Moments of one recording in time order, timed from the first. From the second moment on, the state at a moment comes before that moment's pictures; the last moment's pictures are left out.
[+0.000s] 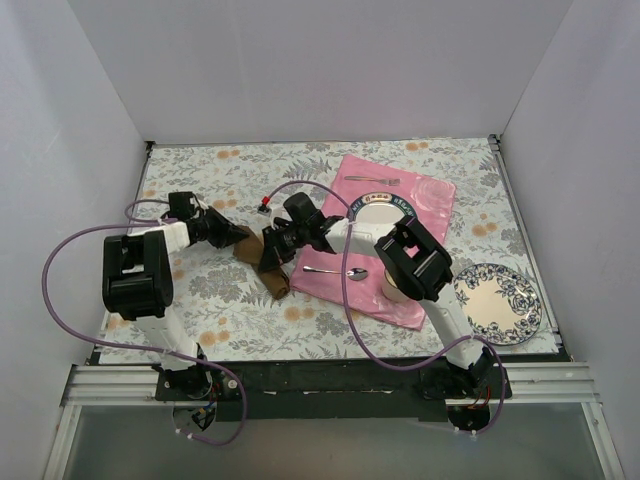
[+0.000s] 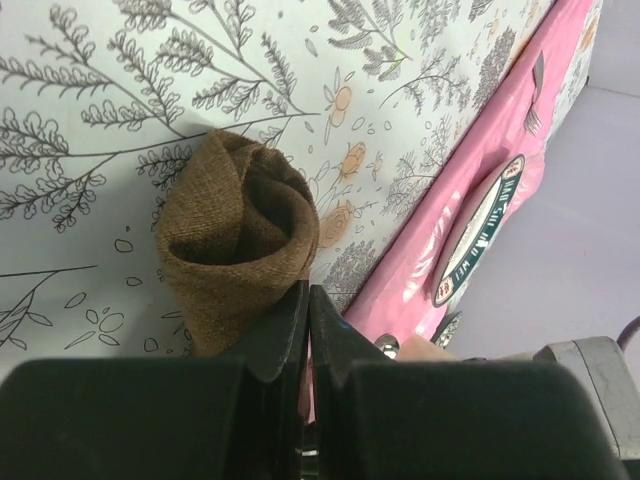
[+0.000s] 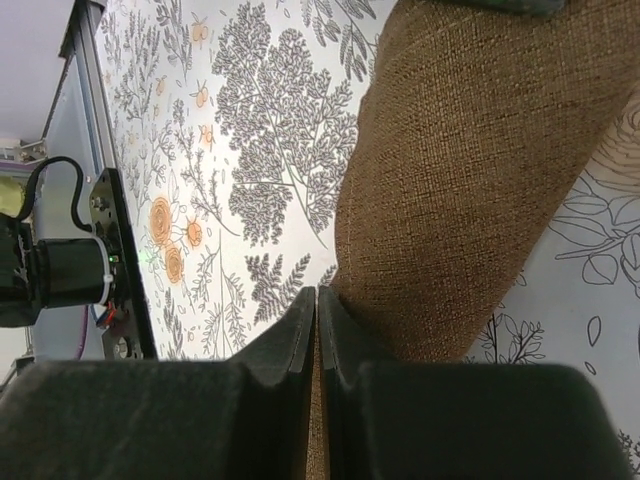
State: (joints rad) left arm 0.11 1.77 0.92 -0.05 0.62 -0.84; right arm 0.86 2.28 1.57 0.06 -0.73 0.42
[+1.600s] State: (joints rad) left arm 0.09 1.77 0.93 -0.14 0.58 -0.81; right arm 0.89 2.09 1.35 -0.01 -0.72 0.36
